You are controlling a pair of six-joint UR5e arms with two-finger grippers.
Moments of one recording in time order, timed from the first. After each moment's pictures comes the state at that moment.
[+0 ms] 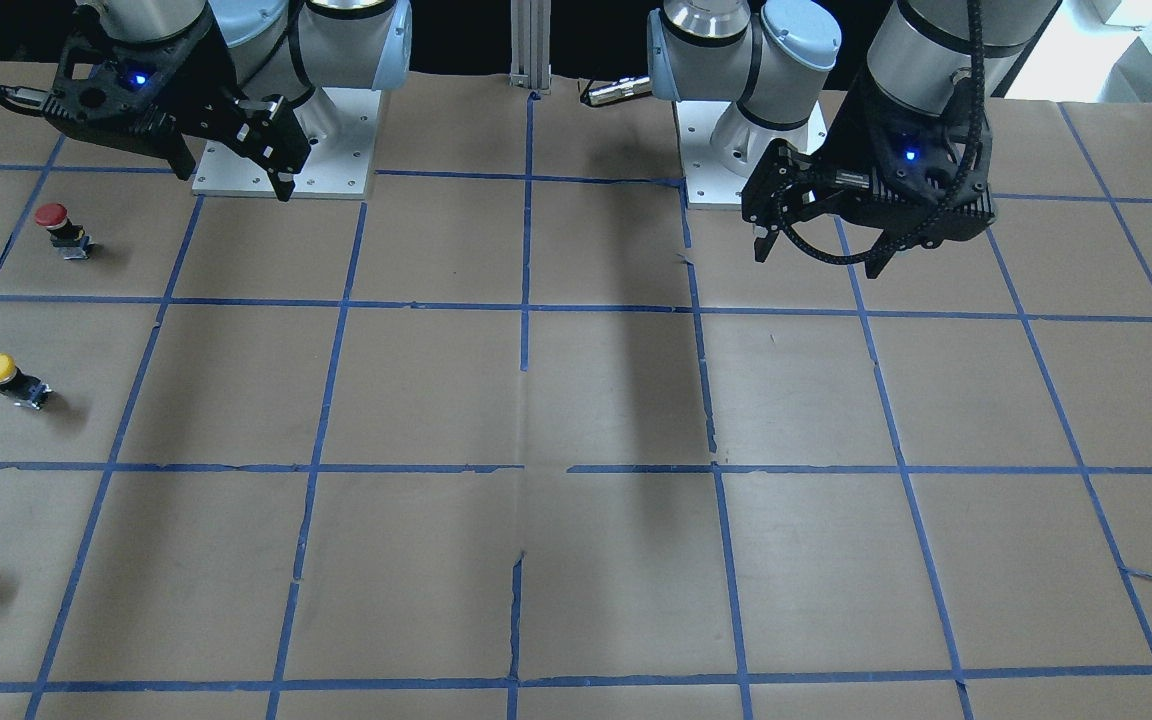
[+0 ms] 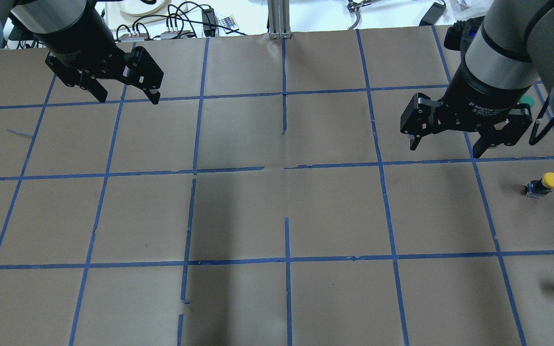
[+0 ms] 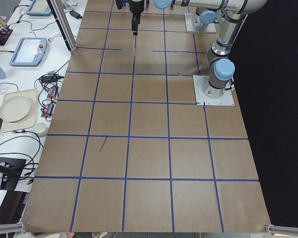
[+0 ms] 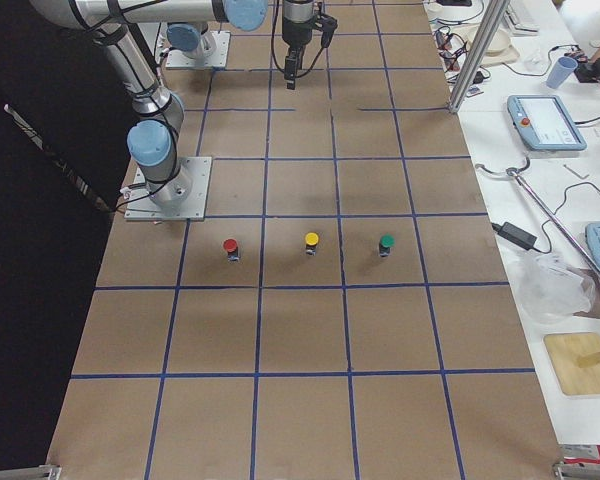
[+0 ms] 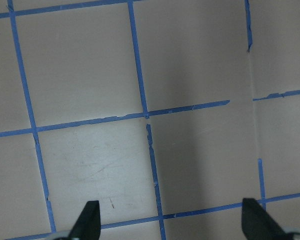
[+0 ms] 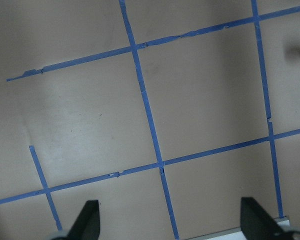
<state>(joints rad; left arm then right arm) -1.55 -1.60 -1.47 -1.61 1.53 0.14 1.56 -1.73 1.69 -1.49 -1.59 0.21</state>
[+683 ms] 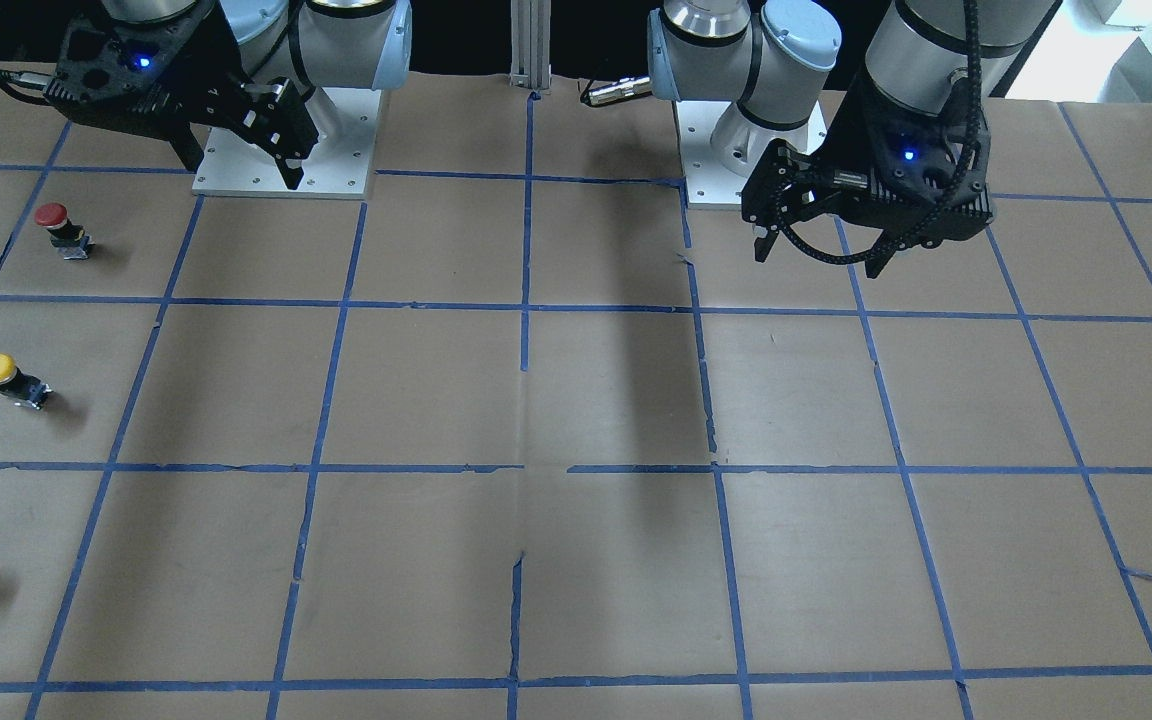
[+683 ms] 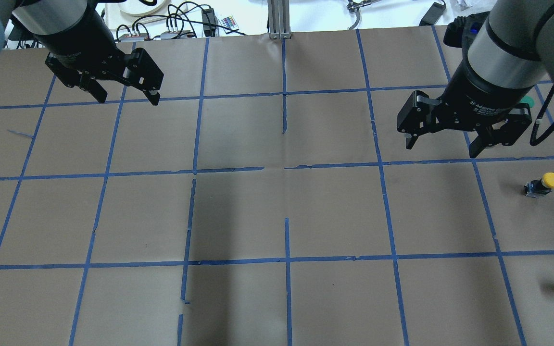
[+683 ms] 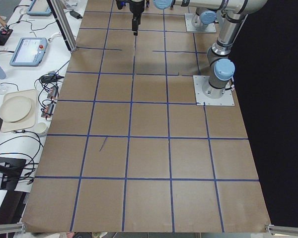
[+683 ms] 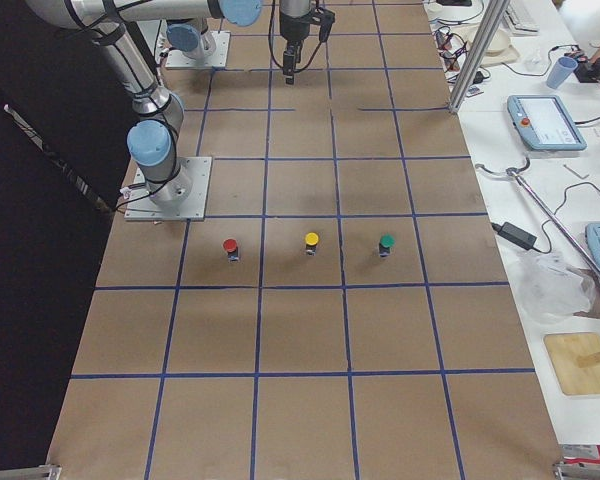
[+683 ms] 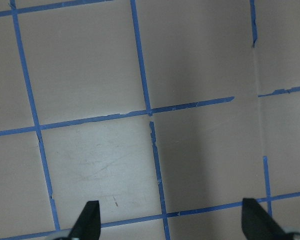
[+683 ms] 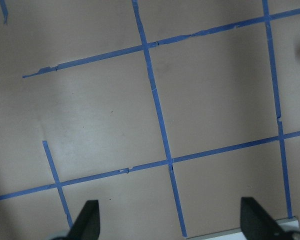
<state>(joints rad) -1.56 -1.60 -1.47 -1.61 1.53 0.14 1.56 -1.74 1.69 -1.49 -1.56 0.20</state>
